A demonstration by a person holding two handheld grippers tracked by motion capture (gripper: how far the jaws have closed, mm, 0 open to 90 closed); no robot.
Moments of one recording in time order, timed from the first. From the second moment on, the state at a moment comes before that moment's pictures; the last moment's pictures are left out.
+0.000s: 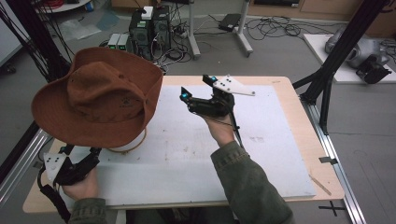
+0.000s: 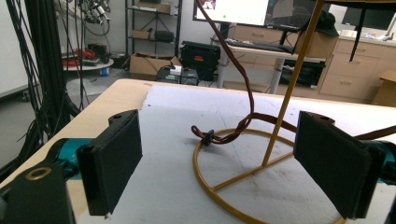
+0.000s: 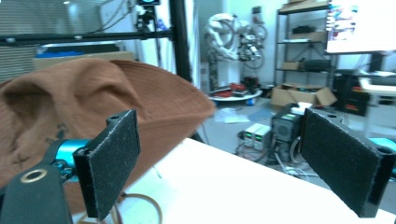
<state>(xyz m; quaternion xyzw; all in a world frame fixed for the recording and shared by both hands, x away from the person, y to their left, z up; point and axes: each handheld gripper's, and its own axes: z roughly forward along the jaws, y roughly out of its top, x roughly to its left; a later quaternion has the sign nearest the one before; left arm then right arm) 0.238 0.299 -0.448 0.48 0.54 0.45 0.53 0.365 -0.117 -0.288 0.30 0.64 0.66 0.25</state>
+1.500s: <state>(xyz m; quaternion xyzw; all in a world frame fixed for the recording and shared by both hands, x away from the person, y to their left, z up) 0.238 0.301 -0.447 0.48 0.54 0.46 0.52 0.285 -0.291 -0.373 0.46 0.54 0.56 0.42</state>
